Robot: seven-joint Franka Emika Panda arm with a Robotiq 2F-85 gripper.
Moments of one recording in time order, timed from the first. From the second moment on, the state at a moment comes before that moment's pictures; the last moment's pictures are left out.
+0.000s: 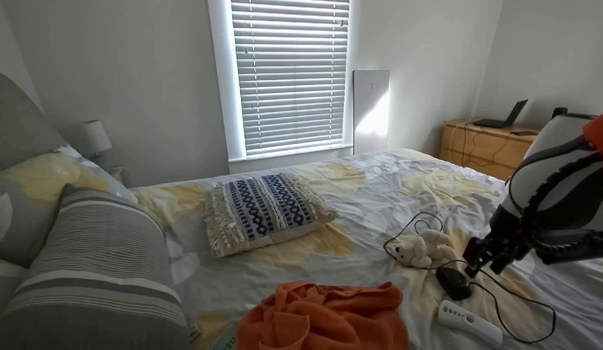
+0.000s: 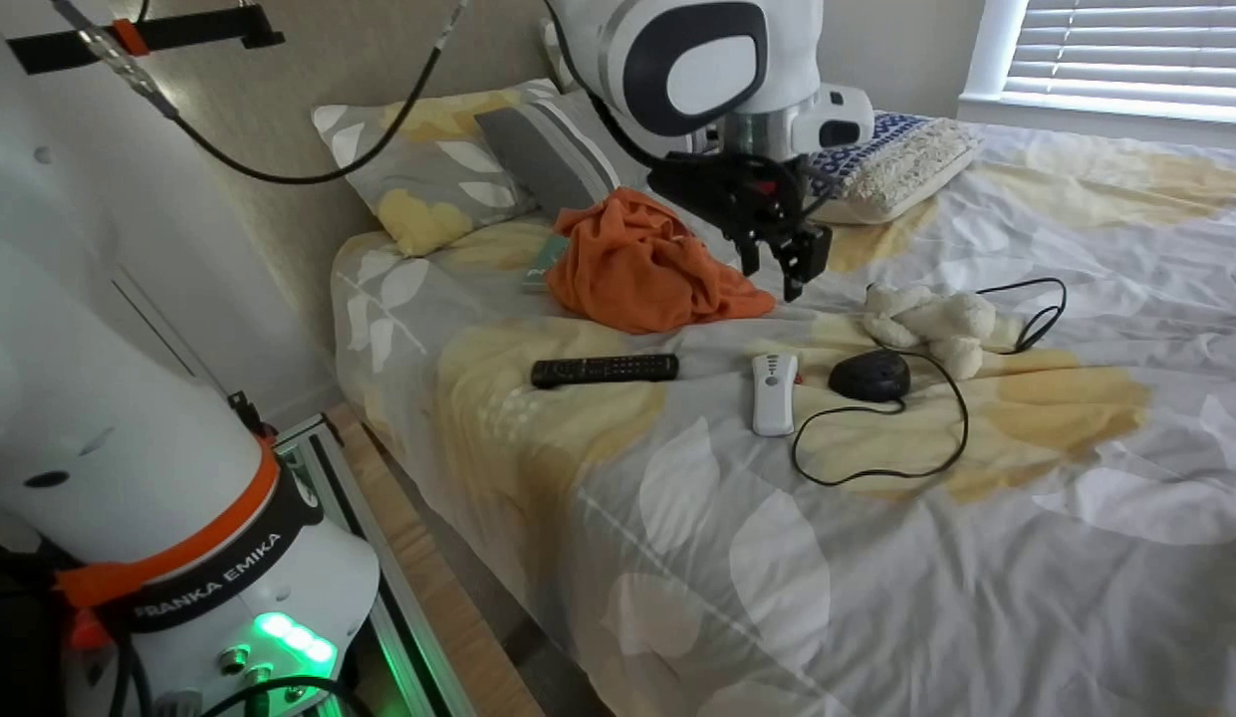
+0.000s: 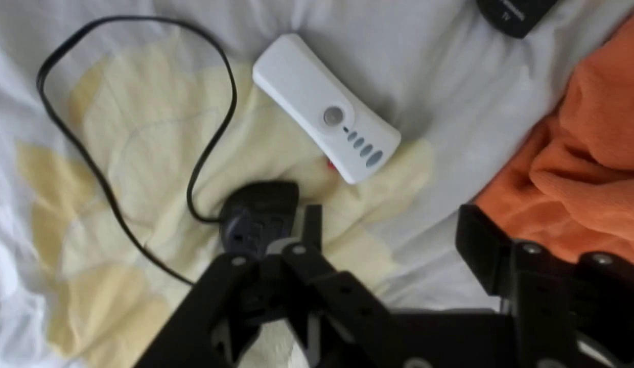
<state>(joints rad) -0.13 0.21 0.01 -2.36 0.17 2.75 -0.19</state>
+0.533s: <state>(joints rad) -0.05 -0.11 0.01 -2.52 0.05 2.77 -0.15</state>
